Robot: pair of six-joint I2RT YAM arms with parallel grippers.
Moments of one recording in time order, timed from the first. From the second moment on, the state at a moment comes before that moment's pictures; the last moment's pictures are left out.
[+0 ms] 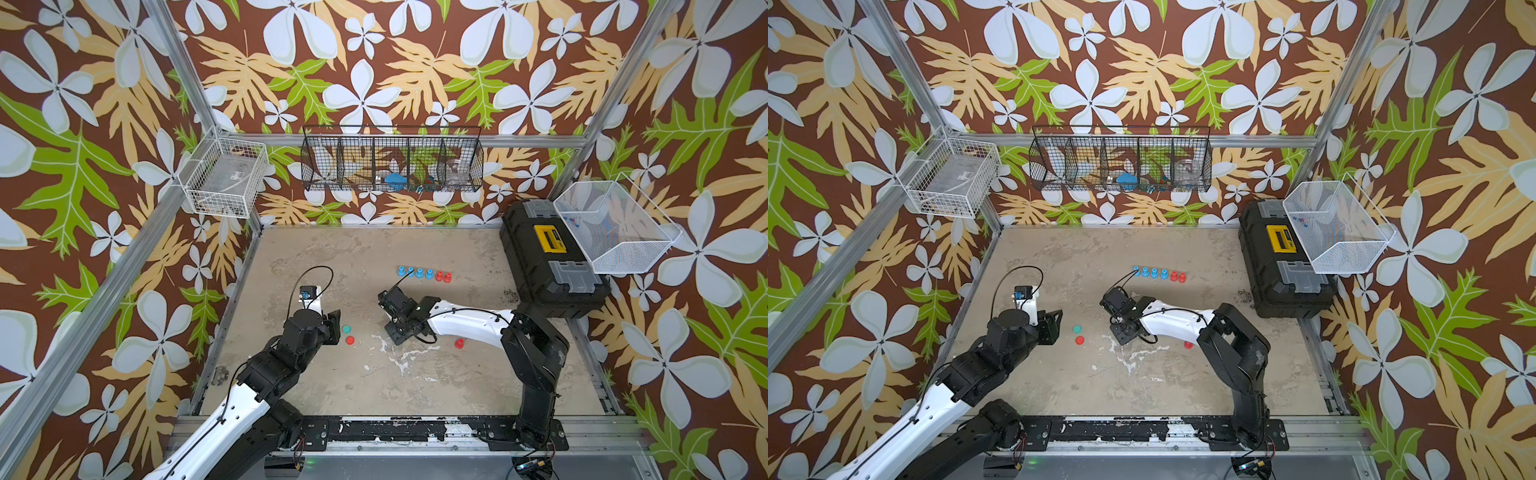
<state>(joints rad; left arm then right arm) -0.57 0.66 0.62 -0.50 -0.30 -0.46 0.89 1.88 1.28 -0.57 0.13 0.24</state>
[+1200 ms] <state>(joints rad) -0.57 0.66 0.62 -0.50 -0.30 -0.46 0.65 1.75 1.25 -0.60 -0.11 0.10</state>
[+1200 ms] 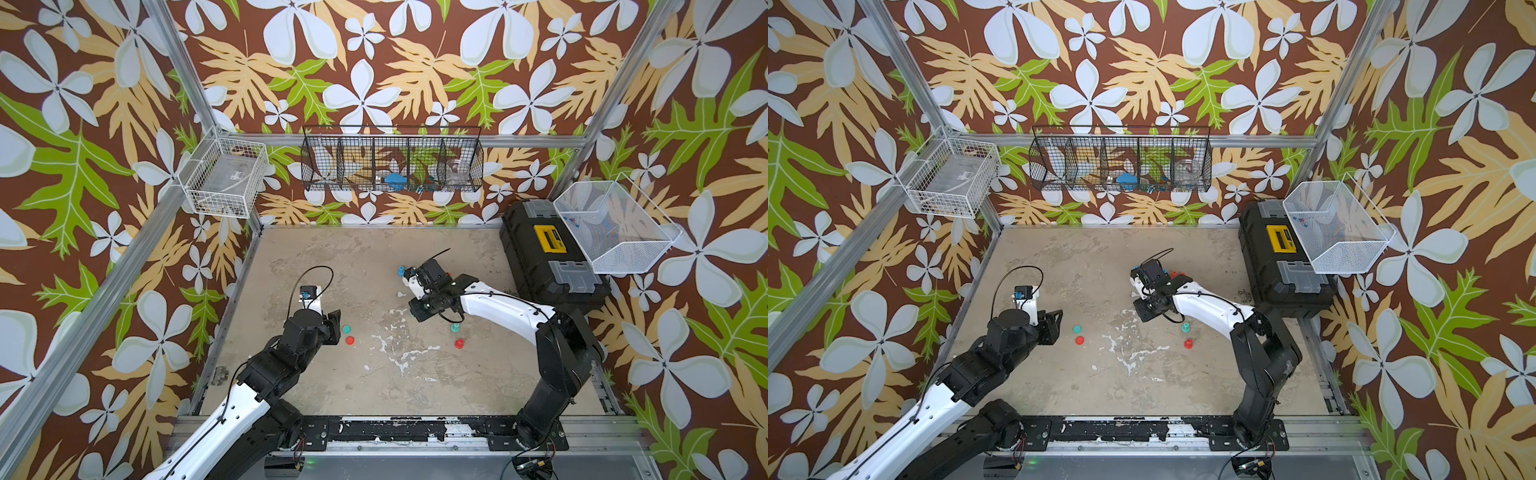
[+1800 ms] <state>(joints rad) -0.57 0.66 0.62 -0.50 -0.30 -0.46 0.67 1.56 1.12 -0.53 -0.70 -0.05</state>
